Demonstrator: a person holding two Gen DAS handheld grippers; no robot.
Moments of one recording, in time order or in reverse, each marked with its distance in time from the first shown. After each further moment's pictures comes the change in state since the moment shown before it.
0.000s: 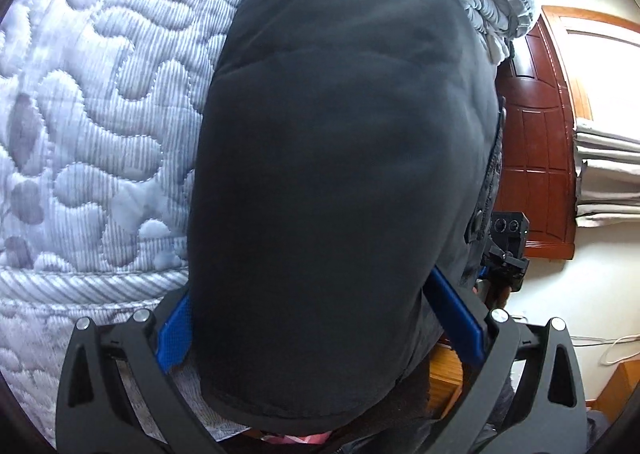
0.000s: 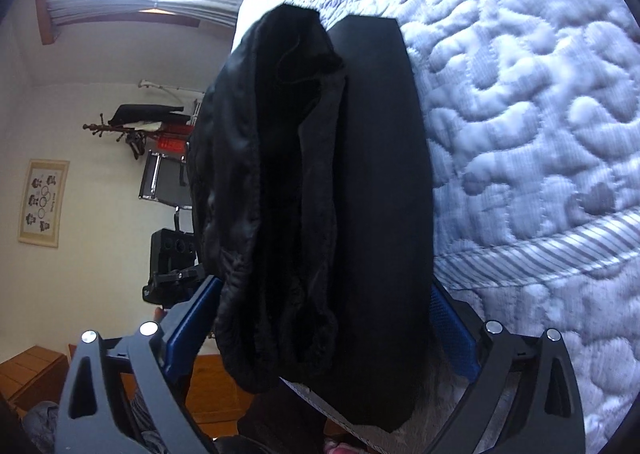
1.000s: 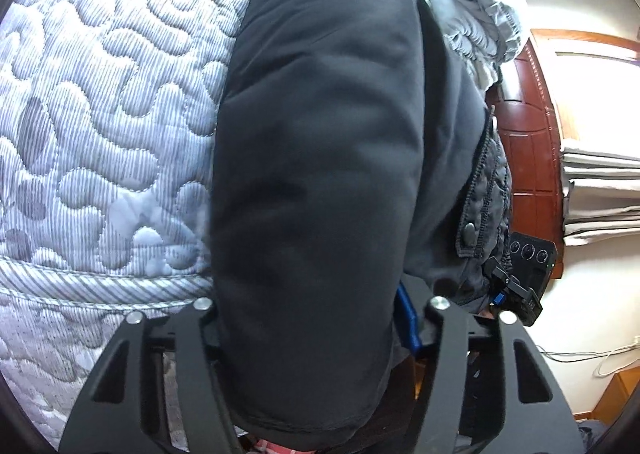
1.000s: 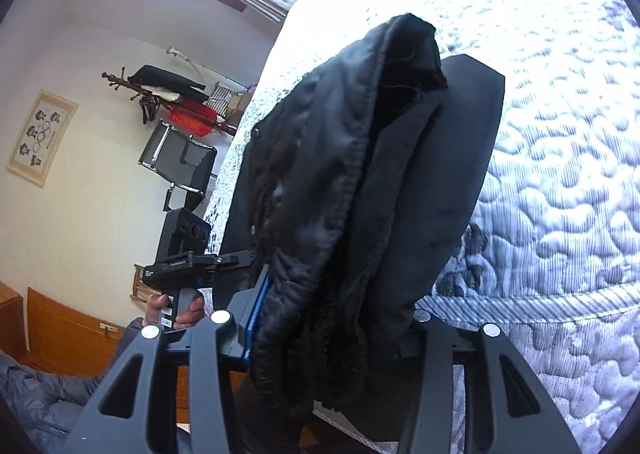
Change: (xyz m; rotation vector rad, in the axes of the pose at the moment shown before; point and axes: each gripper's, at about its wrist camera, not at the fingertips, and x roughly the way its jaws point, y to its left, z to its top) left arm -0.011 0.011 -0.013 -0.006 -0.118 -0.053; right arm -0.002 0.106 -0.008 -0.260 -0.080 -0.074
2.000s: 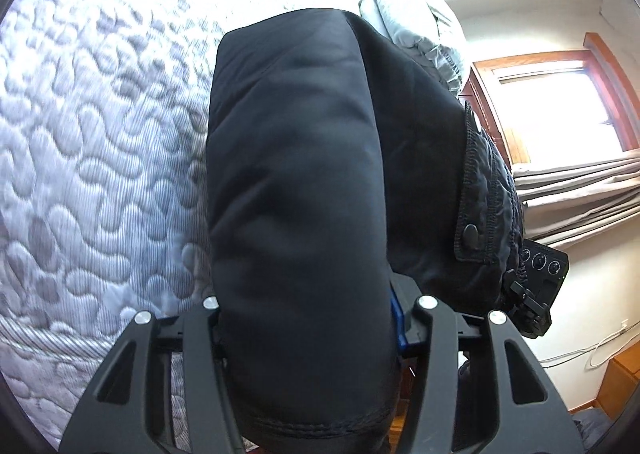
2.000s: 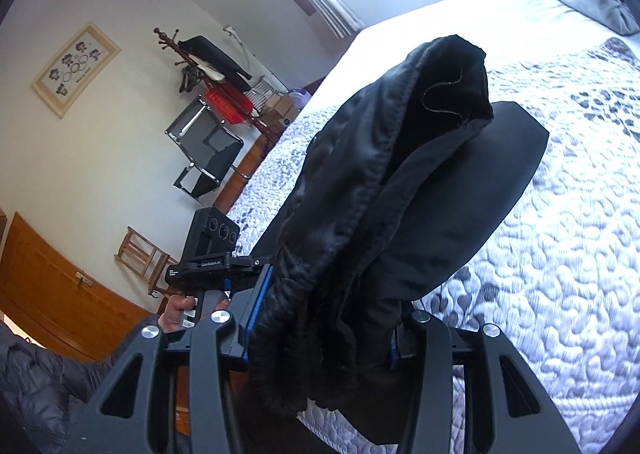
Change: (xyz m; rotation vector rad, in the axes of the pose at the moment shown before) left arm -0.051 -0.032 0.029 0.079 -0.199 -0.150; right arm -0.016 0.099 0.053 -0.299 -0.054 -0.007
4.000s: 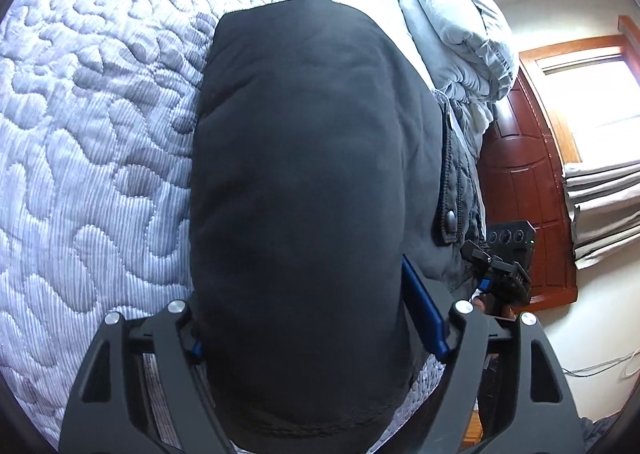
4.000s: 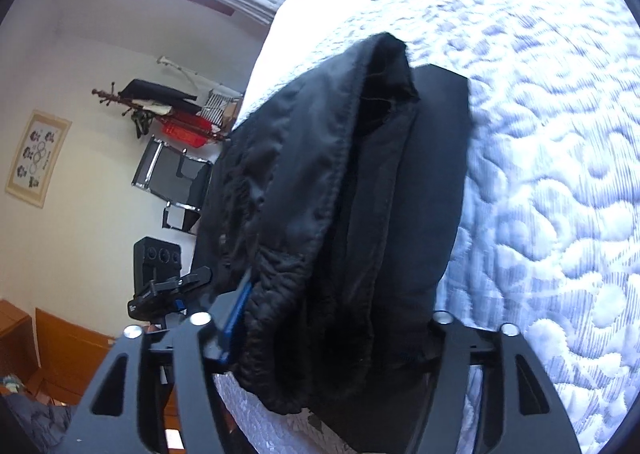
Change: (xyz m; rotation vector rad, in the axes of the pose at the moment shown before) left arm 0.062 0.035 0.072 0.027 0.029 0.180; right arm 0.075 -0.179 0.014 0.370 0.084 0.031
